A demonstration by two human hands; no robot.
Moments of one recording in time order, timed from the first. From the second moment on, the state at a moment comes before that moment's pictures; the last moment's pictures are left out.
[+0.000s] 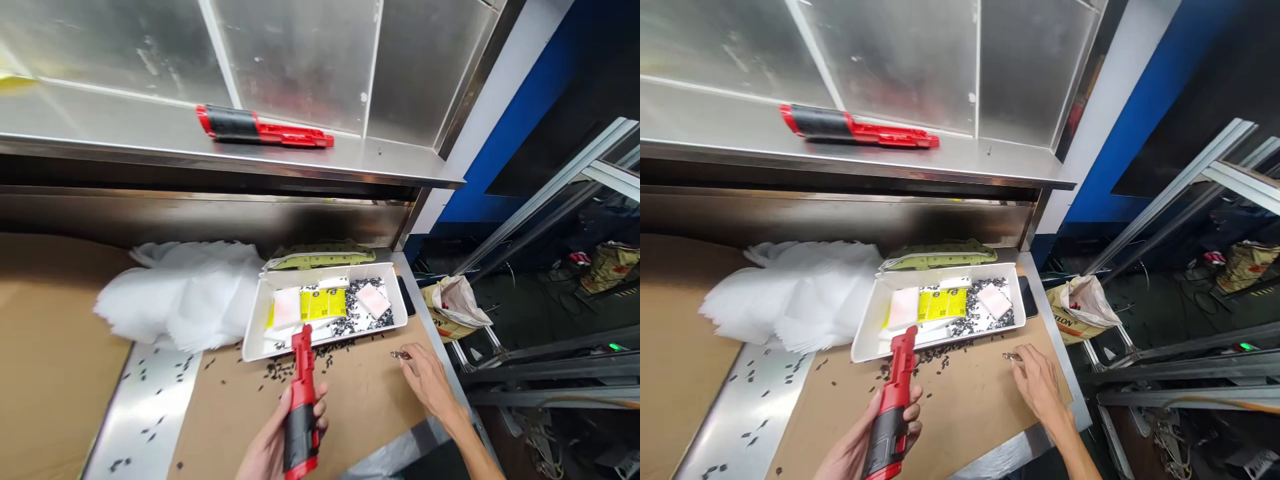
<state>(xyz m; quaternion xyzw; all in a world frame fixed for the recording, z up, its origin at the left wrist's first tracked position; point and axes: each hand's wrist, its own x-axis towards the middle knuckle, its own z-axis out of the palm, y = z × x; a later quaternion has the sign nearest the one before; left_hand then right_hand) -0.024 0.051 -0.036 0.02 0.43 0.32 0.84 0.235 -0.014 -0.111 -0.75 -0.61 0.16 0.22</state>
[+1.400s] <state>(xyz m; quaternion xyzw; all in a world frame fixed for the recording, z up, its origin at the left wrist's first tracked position) -0.022 0.018 0.005 0.04 0.38 0.37 0.85 0.131 -0.031 0.033 -0.50 -0.80 -0.05 0.33</state>
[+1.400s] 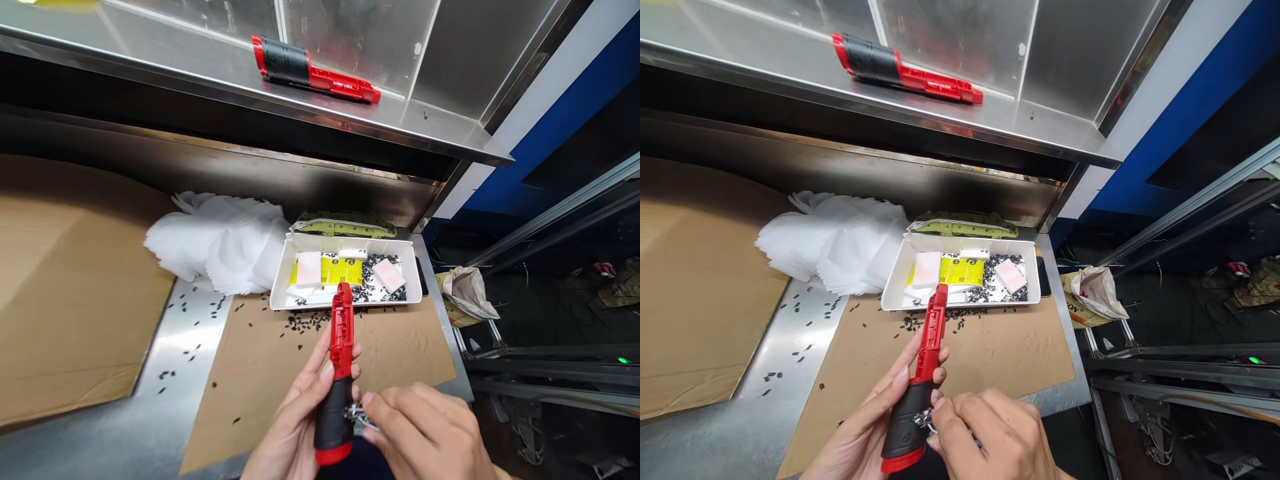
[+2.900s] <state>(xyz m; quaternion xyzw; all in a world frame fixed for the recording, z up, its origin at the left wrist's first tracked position) -0.021 0.017 0.001 0.05 0.37 0.35 0.86 0.139 -0.040 0.034 -0.50 -0.81 -0.04 0.32</state>
